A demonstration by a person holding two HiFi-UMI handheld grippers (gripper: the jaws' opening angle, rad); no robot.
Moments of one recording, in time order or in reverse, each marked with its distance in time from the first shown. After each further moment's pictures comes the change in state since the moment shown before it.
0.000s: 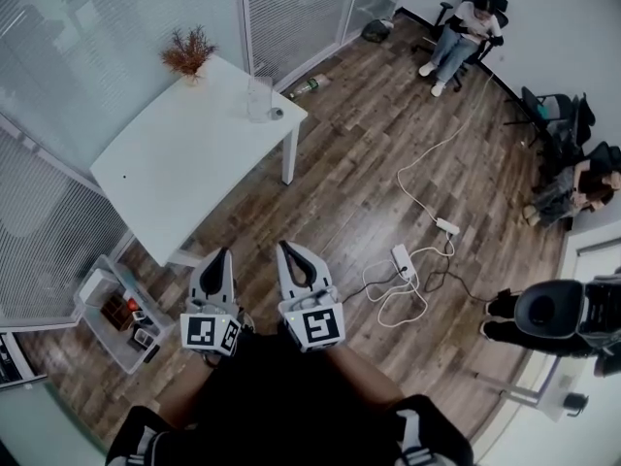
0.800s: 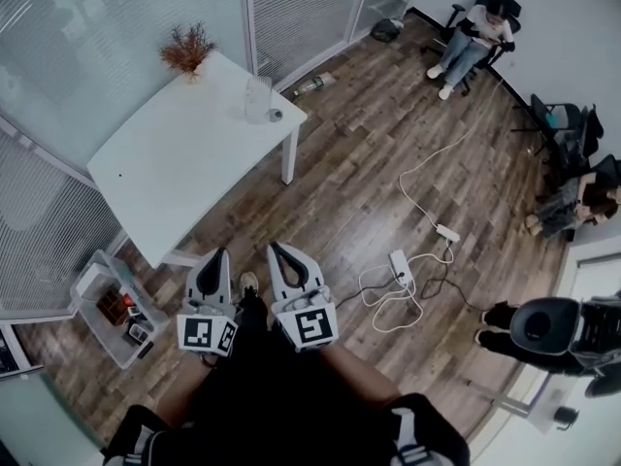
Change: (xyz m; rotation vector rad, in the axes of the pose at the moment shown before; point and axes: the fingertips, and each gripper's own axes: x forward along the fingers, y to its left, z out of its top) left arm 0.039 -0.004 0.003 0.007 -0.009 0.033; right arm 0.030 -0.024 -0.009 0.015 0.028 0.075
